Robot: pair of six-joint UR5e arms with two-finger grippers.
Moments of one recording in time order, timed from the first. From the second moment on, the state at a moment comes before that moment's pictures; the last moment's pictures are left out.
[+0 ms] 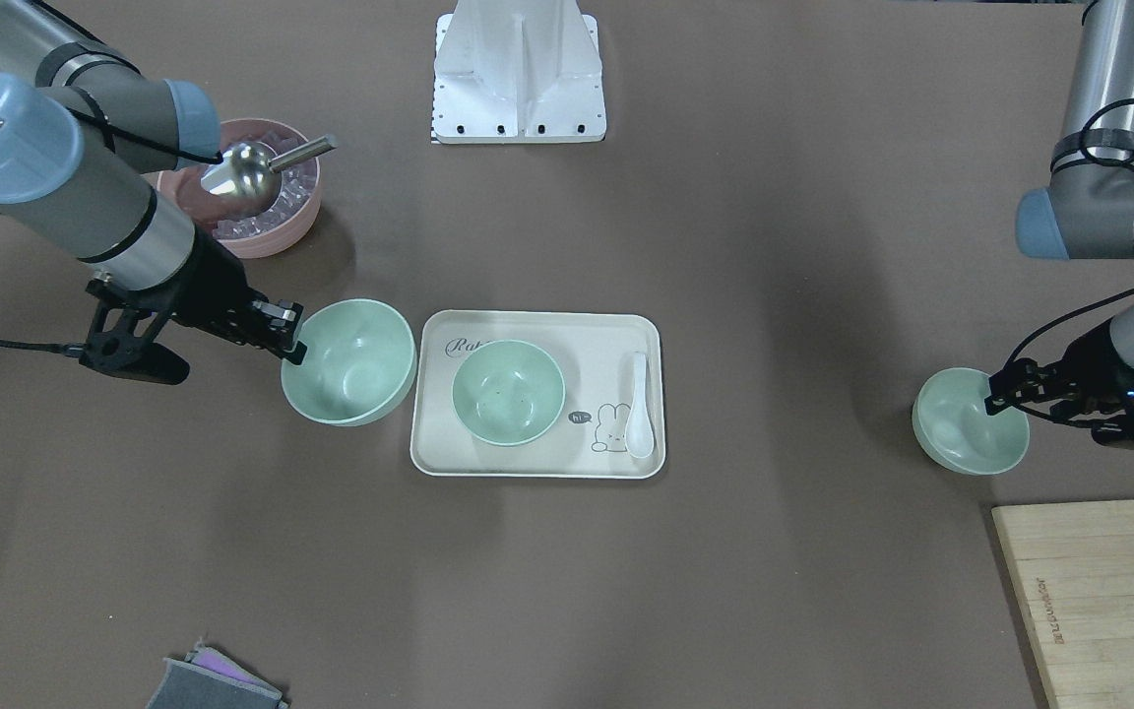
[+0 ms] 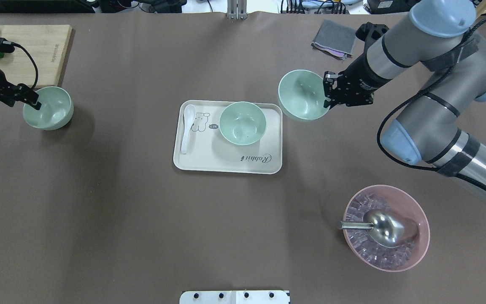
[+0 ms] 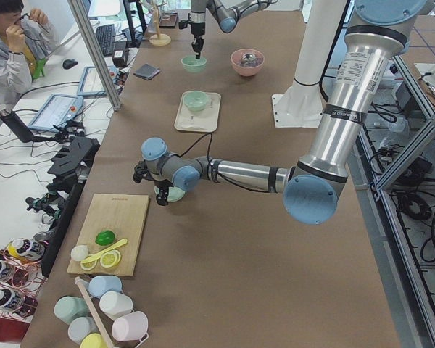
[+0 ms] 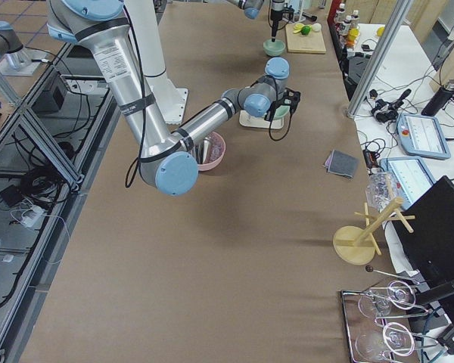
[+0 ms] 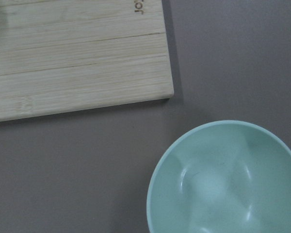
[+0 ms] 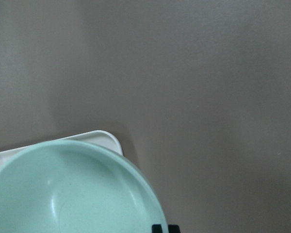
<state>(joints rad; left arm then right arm) -1.13 -1.86 -1.31 -2.02 -2.30 -0.48 0.87 -1.08 1.70 -1.28 2.25 1.36</state>
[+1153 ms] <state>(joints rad) -1.10 -1.89 -1.33 -2.03 -2.31 -0.50 0.72 -0.90 1.61 -1.29 2.05 1.53</state>
